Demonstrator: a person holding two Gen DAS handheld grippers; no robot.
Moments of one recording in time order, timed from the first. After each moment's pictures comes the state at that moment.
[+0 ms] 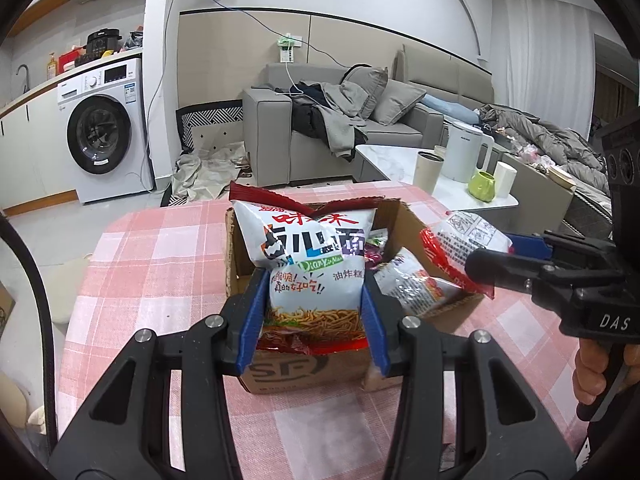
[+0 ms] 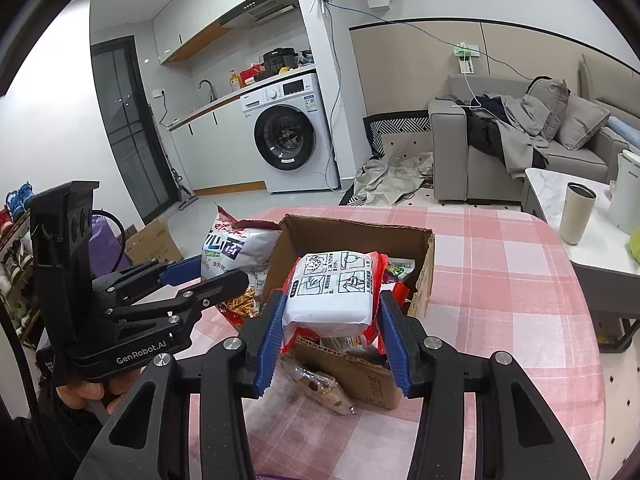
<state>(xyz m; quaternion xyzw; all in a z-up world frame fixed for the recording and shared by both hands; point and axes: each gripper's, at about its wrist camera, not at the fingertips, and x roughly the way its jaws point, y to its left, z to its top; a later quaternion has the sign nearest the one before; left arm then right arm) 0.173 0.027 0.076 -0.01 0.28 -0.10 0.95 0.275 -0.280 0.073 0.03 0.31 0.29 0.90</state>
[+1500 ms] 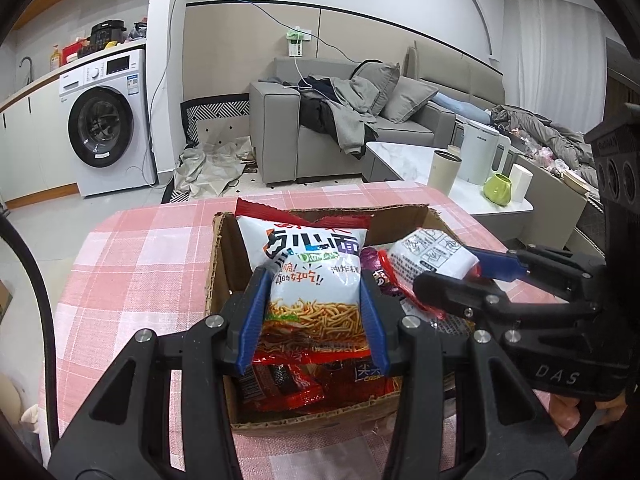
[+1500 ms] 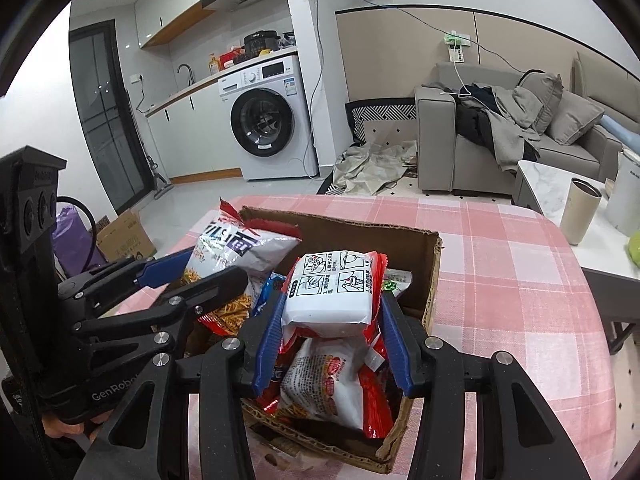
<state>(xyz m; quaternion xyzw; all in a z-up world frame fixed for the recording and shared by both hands) 0.249 0.028 0.045 -0.02 0.29 -0.08 0.95 0.352 -0.246 0.034 0.00 0.34 0.25 0.91</state>
